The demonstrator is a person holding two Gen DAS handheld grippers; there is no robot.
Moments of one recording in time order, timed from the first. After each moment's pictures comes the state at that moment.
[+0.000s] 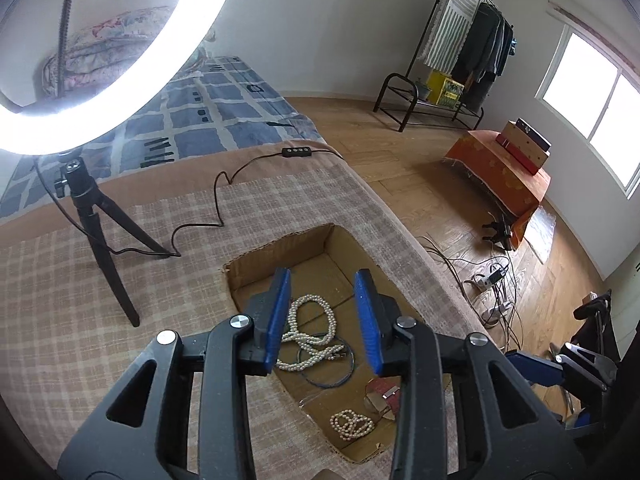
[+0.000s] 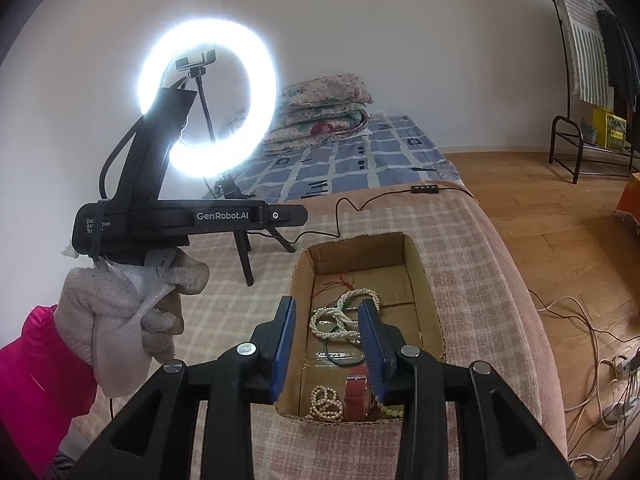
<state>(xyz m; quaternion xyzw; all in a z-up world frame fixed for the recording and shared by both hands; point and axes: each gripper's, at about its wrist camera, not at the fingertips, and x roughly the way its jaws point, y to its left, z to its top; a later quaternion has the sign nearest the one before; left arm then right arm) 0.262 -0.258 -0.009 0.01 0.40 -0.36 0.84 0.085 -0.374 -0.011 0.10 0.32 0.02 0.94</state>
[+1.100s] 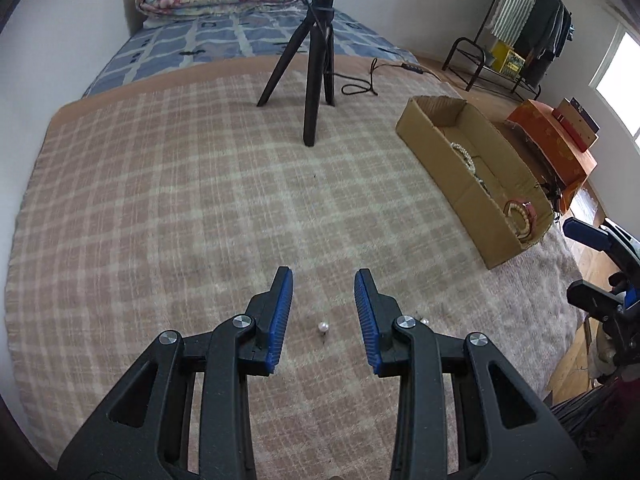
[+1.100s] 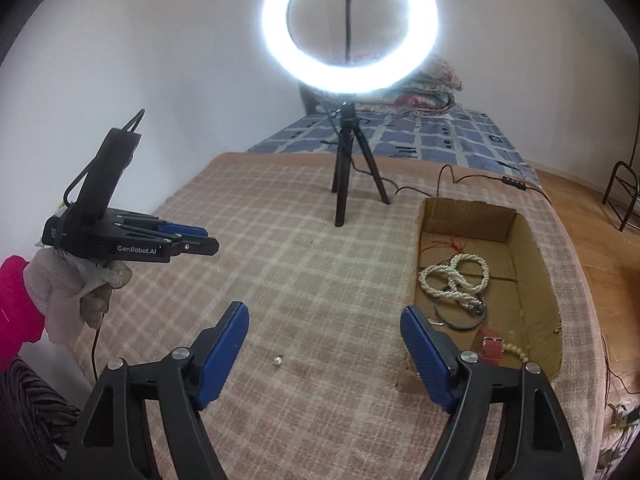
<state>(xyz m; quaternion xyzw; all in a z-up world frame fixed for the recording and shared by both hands) 0.201 -0.026 -0.113 0.03 0.49 -0.27 0.83 0.076 -0.236 -0.067 -0.01 0.37 0.13 0.92</state>
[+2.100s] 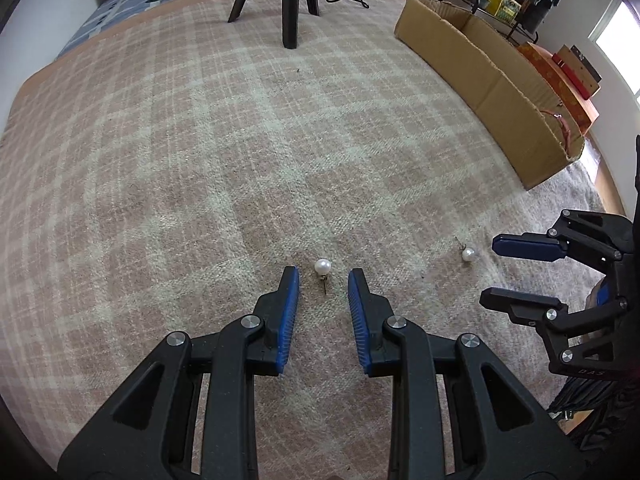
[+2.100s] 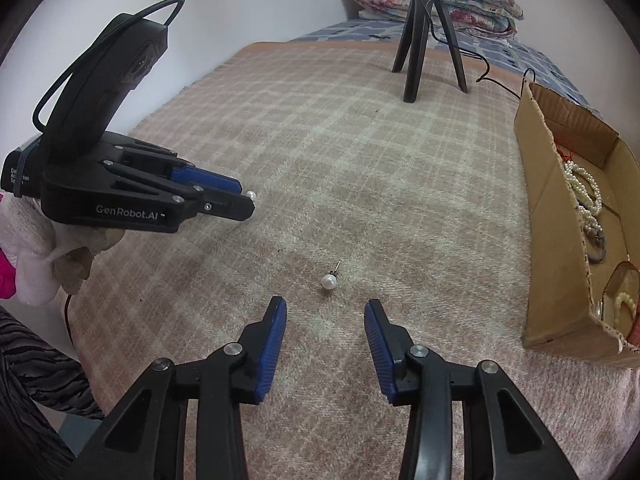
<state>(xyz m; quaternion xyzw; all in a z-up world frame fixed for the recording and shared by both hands) 0.193 -0.049 -0.190 0.09 0.55 -0.28 0.78 0.107 -0.186 -0.180 -0.03 0.50 0.18 0.85</state>
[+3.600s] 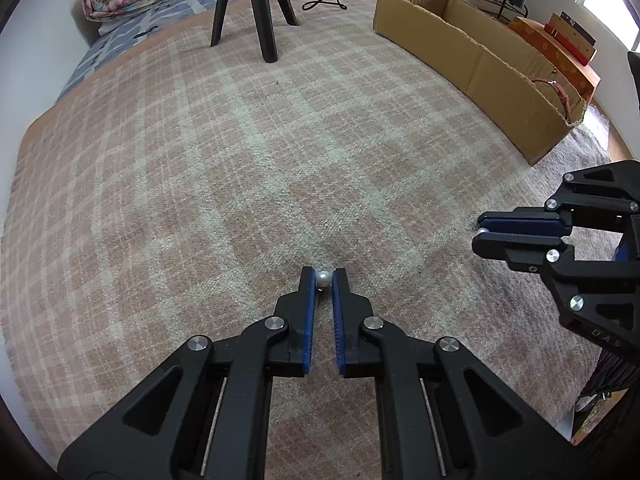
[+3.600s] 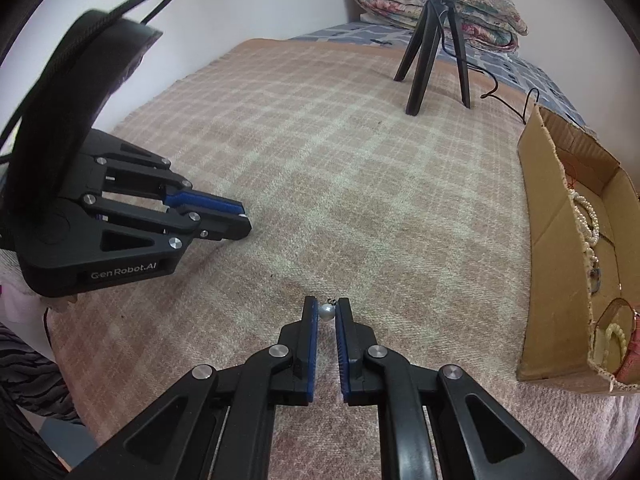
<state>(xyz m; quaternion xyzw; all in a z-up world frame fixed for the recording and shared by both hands) 0.180 -0.058 -0.189 0.16 0.51 -0.28 0.80 0.118 -0.174 -0.176 -0.06 0.48 0.16 0.86</state>
